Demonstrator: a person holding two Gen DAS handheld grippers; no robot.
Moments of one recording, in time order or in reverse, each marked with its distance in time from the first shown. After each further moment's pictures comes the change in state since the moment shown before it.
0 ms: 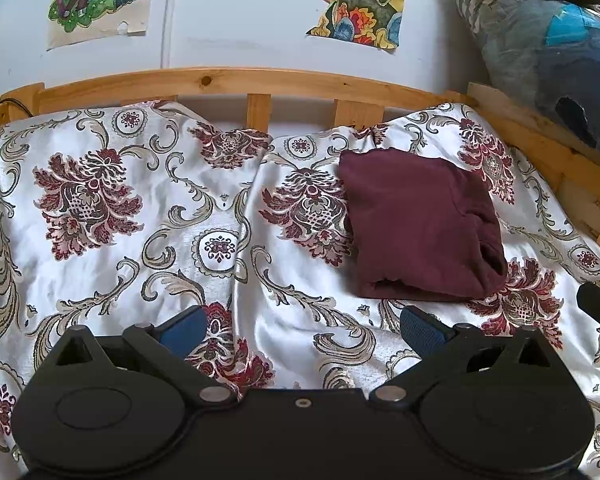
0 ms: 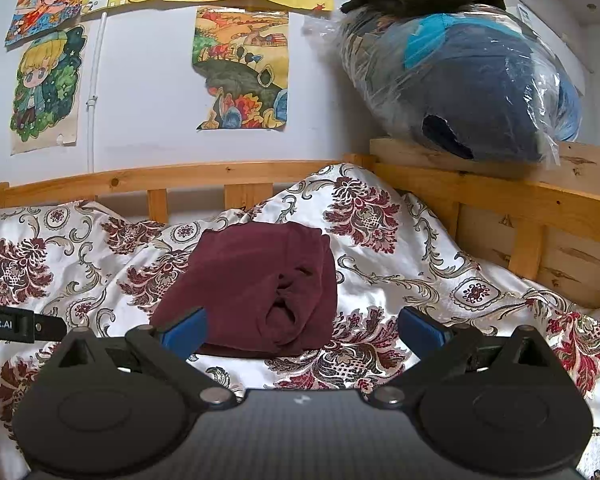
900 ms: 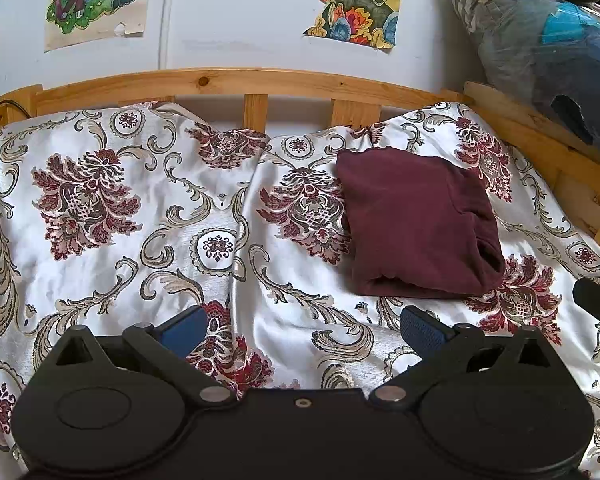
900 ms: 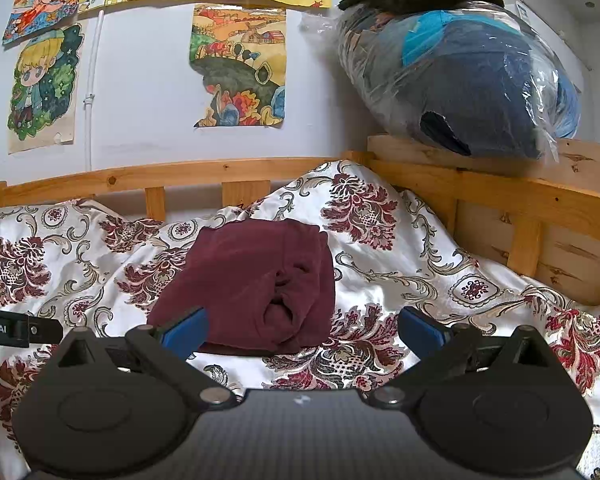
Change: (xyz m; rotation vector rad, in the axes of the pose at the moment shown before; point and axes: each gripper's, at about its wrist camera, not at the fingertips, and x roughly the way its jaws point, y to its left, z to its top) left arm -0.001 -0.001 -0.003 0.007 -0.002 -0.004; right arm 0.001 -0.002 -0.001 0.002 0.004 -0.003
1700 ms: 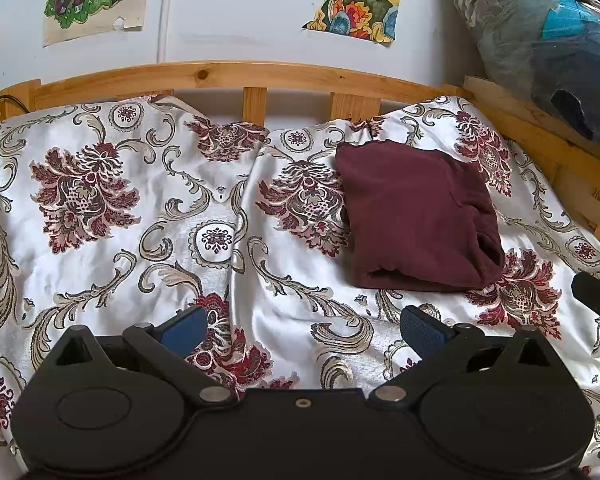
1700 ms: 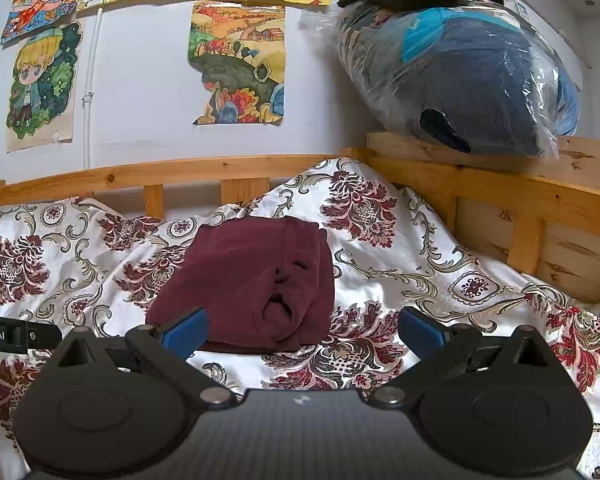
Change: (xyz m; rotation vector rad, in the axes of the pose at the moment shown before) left arm 0.001 0.000 -0.003 0.004 0.015 -0.005; right arm 0.001 -0.001 -0.002 0.000 0.006 -0.001
